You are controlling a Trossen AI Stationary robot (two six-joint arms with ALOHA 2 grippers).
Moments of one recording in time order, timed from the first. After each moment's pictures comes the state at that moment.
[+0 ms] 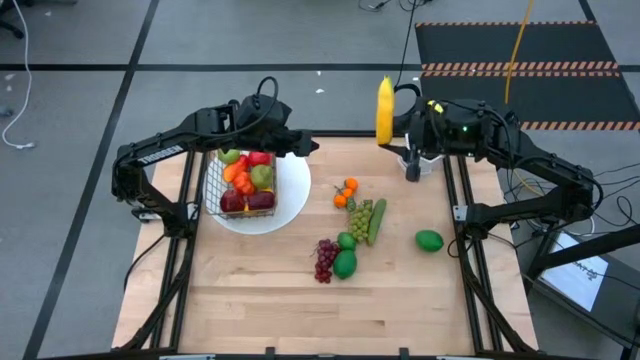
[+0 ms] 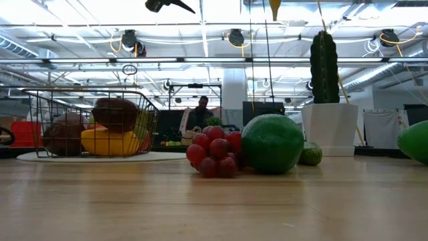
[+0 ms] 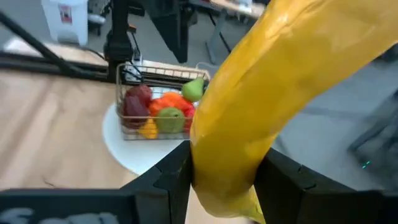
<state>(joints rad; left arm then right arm) 0.23 1.55 1.84 -0.91 -0.05 -0.97 -0.31 1.07 1.36 -0.62 -0.03 -0.36</state>
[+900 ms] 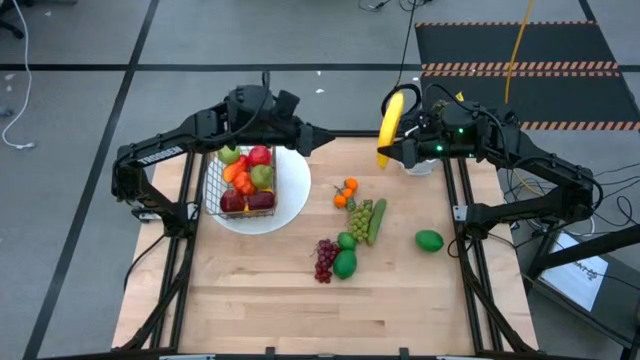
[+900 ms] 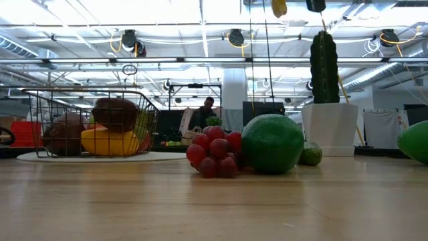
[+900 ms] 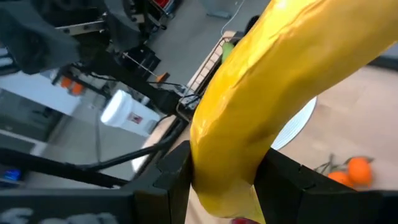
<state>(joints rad) 0.22 1.55 1.84 -0.57 0.04 -0.73 -0.31 1.08 1.36 -0.69 -0.11 0.79</state>
